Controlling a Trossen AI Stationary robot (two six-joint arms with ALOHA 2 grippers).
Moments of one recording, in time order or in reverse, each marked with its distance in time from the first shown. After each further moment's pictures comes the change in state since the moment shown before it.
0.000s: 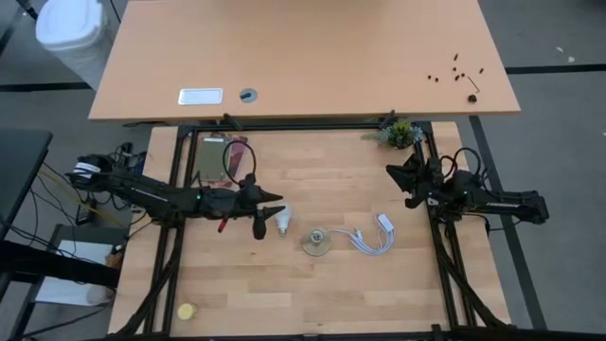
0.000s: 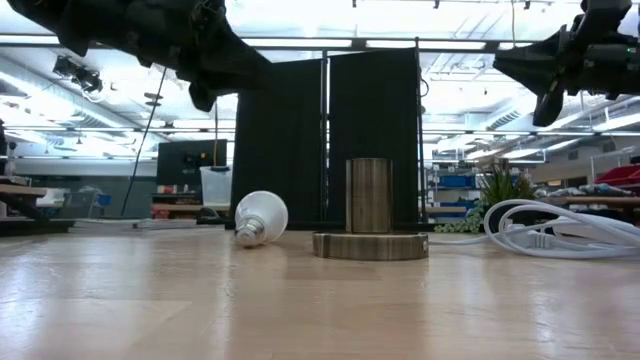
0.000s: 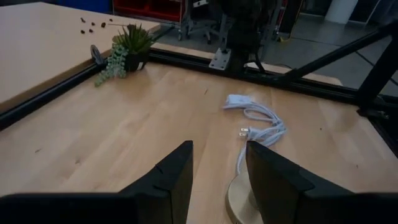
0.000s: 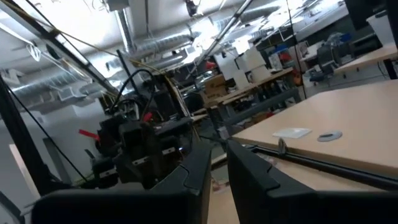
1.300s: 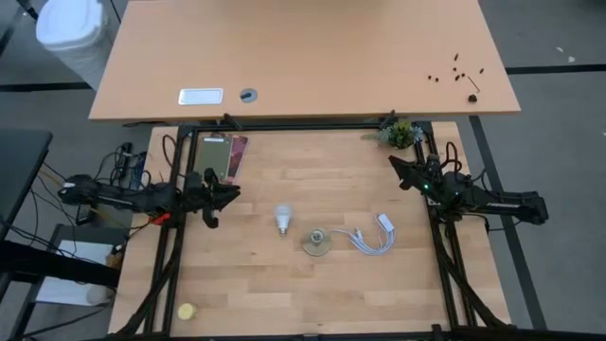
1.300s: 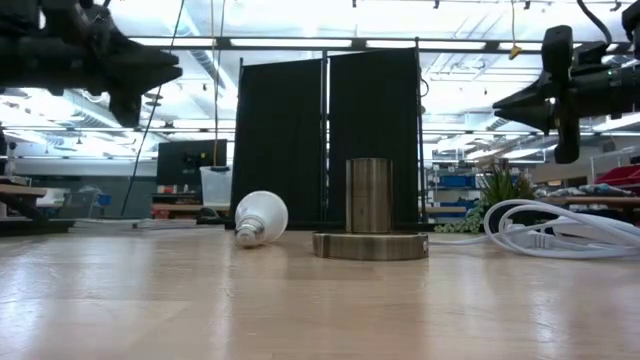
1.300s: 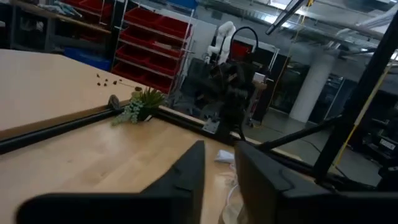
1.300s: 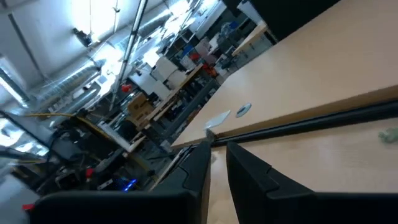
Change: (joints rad) left arm 0.009 -0.859 -0.475 -0.010 -0.005 -0.053; right arm -0.001 -0.011 0.000 -0.210 0.358 0.386
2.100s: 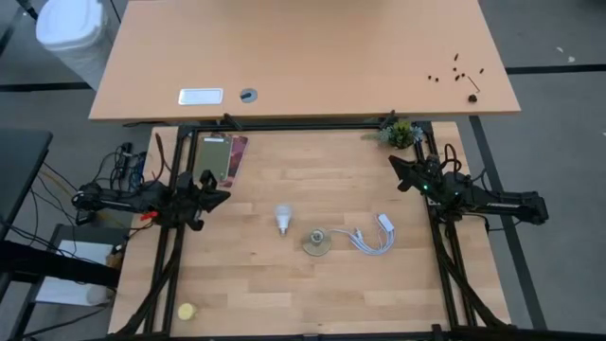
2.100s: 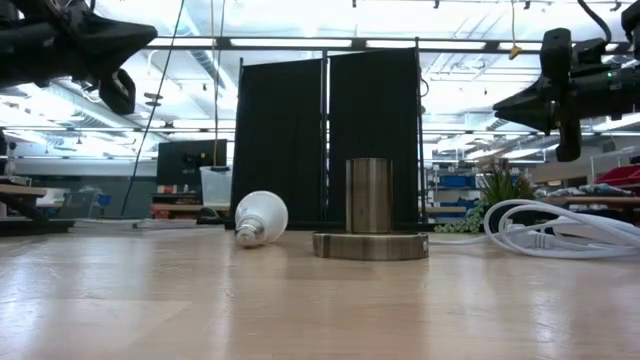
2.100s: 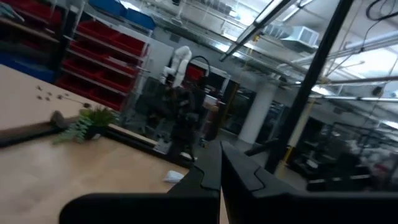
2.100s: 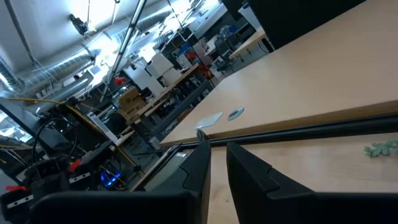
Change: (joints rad) left arm 0.002 -0.326 -0.041 -0.123 0.154 -0.041; right arm -0.003 0.000 0.000 -0.009 0.030 -0.108
